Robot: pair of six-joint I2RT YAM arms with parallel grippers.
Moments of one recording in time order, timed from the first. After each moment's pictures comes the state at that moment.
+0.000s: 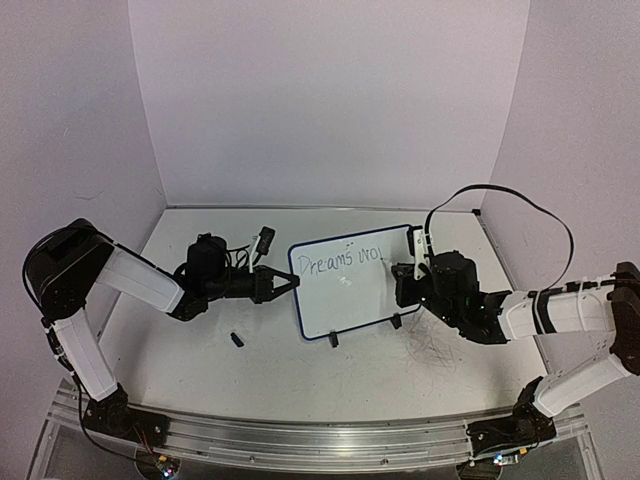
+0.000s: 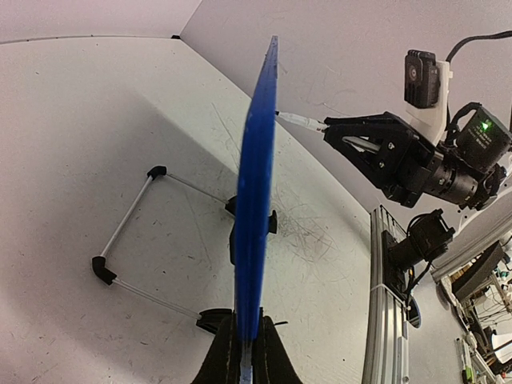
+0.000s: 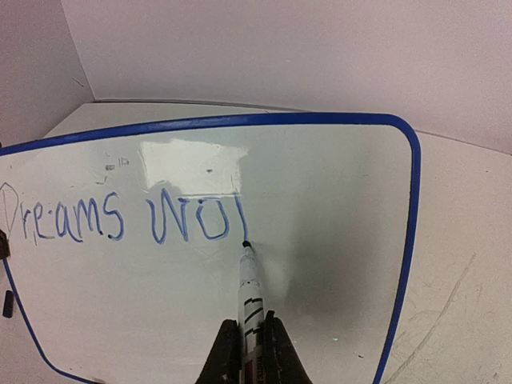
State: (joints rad) left arm -0.66 1.75 0.71 0.80 0.63 -0.47; right arm 0.80 1.38 0.59 0.43 0.38 0.23
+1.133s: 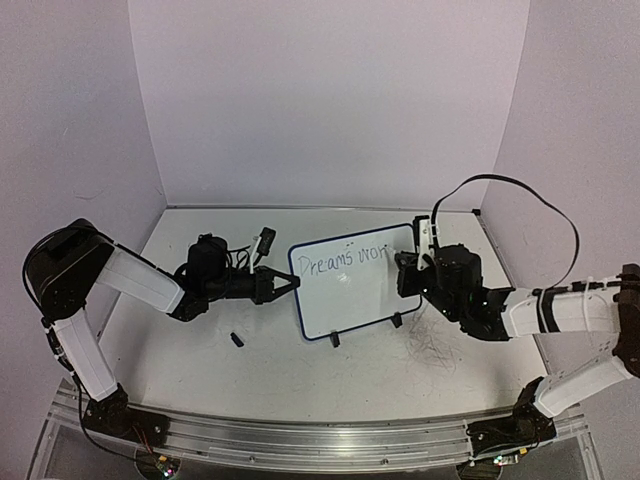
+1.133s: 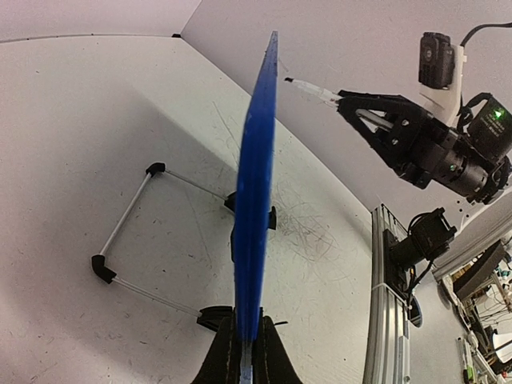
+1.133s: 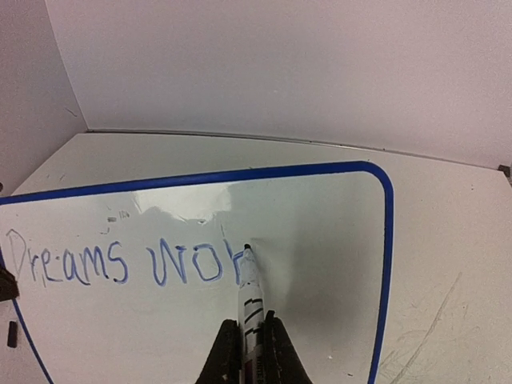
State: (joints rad) left arm -0.67 1.75 0.71 0.80 0.63 -0.47; right arm 0.80 1.37 0.62 0.46 0.43 0.23
